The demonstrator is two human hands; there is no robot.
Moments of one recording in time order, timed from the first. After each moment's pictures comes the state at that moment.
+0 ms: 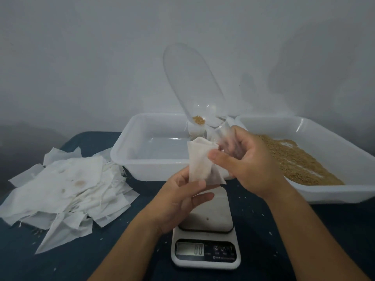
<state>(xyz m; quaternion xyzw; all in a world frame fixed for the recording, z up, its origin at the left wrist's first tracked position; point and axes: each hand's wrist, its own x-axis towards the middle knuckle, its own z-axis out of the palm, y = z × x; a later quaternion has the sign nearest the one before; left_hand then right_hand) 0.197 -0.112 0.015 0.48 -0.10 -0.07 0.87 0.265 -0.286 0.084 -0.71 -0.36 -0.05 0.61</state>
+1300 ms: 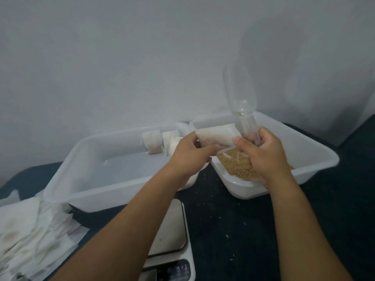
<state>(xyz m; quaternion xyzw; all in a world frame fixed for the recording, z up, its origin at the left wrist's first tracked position) 0.321 -0.237 0.081 0.74 -0.07 0.04 0.67 0.335 -0.426 0.059 -0.73 -0.04 -0.19 0.66</state>
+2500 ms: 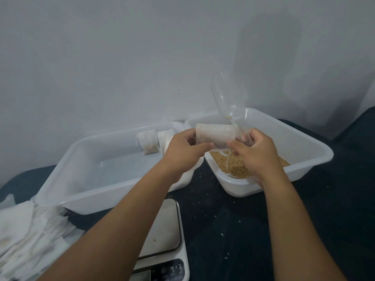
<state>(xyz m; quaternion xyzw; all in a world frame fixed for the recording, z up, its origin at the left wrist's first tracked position) 0.336 -0.237 0.079 0.77 -0.09 0.06 0.63 0.343 -0.432 0.051 -0.78 -0.01 -0.18 0.59</state>
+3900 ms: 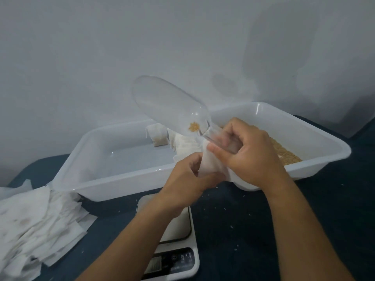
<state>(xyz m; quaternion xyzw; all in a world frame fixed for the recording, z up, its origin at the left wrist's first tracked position) 0.268 -0.218 0.038 0.76 -0.10 -0.02 0.65 0.296 -0.392 0.078 -0.79 -0.31 -0.30 0.44</state>
